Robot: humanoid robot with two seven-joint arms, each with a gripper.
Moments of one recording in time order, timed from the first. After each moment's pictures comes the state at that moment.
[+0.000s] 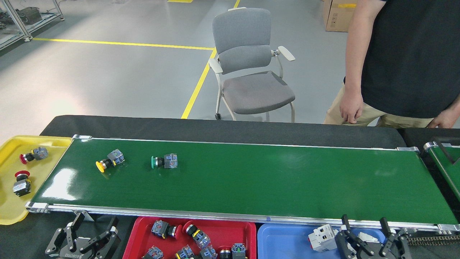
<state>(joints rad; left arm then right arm) 0.10 0.09 0.33 -1.56 -1.45 -0.47 0.03 0.30 -0.02 -0.13 -1.75 1.37 -0.04 -0.12</state>
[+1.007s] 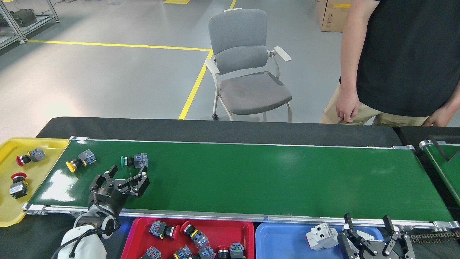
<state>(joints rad) -0.46 0.10 0.07 -0.88 -1.57 -0.18 0.01 0.30 0.00 -0.13 -1.76 1.37 -0.06 -0.16</state>
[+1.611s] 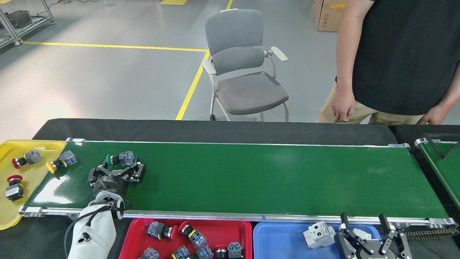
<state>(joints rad) -0.60 0.12 0.03 -0.62 -1.57 0.02 0.11 0.29 0.00 -0.11 -1.74 1.37 -0.07 -0.16</state>
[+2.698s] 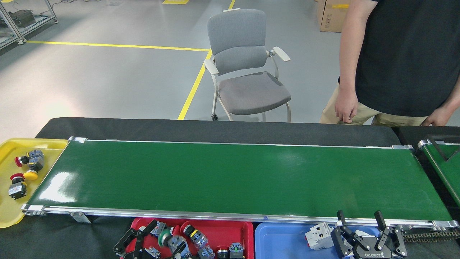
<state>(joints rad) 0.26 0.11 0.02 -1.74 -1.57 -0.57 0.08 0.25 0.00 -0.11 -1.71 1.37 -0.07 -0.16</state>
